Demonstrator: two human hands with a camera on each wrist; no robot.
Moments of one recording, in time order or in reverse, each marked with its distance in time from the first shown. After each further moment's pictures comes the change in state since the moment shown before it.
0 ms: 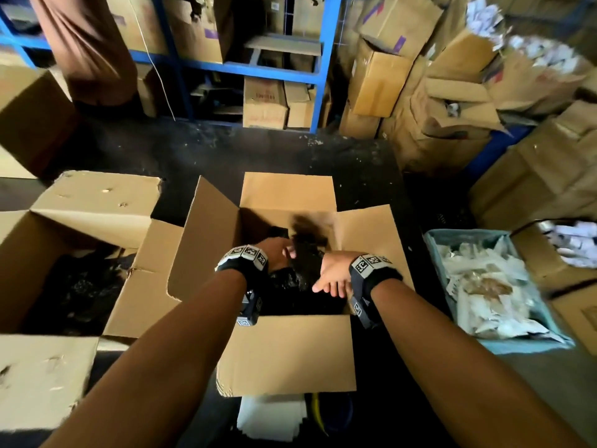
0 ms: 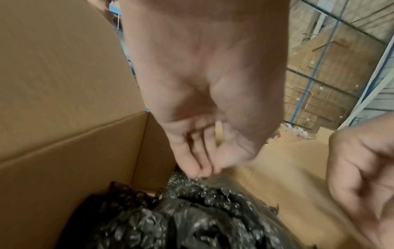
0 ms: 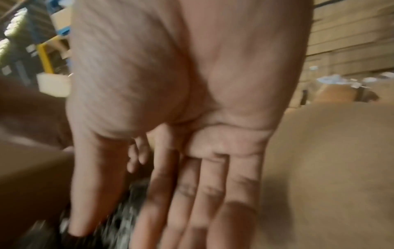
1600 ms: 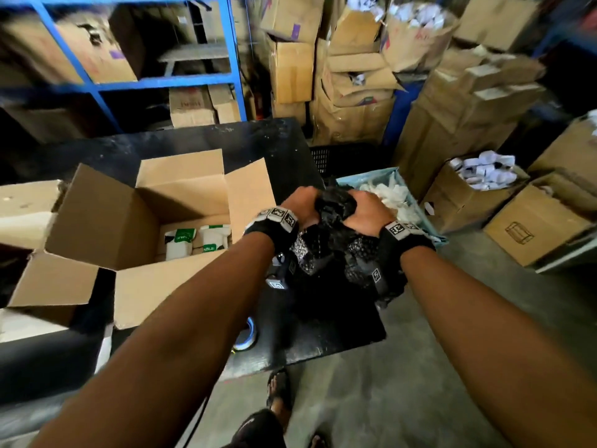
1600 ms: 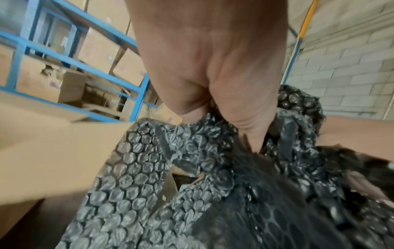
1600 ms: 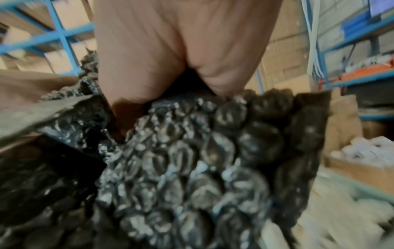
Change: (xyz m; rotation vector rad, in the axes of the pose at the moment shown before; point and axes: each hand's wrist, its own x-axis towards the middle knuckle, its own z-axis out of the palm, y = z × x) left_hand -0.063 0.368 0.124 0.178 0.203 0.388; right_hand -0.225 0.291 0.084 0.356 0.983 -0.154
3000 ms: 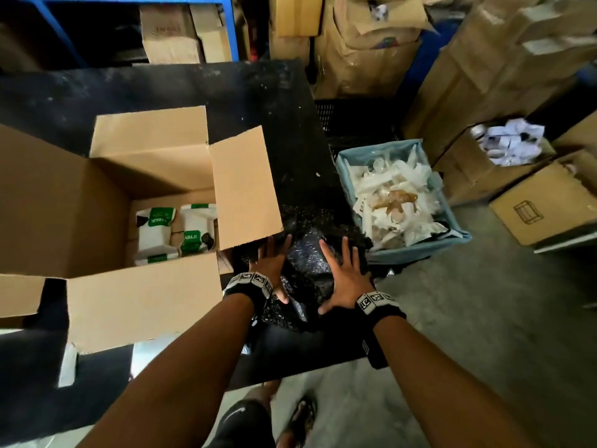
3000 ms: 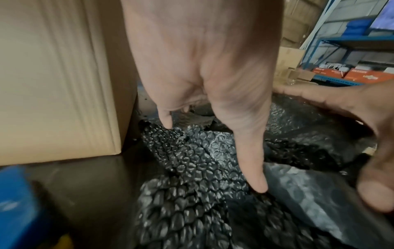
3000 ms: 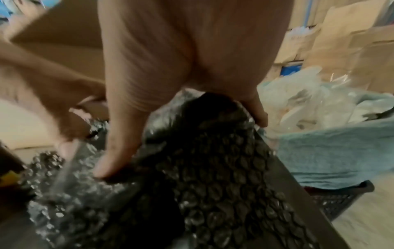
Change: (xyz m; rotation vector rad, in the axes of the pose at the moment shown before) left_hand -0.014 -0.155 0.174 -0.024 -0.457 -0.371; right_hand 0.005 0.093 0.176 -0.259 -0.572 0.207
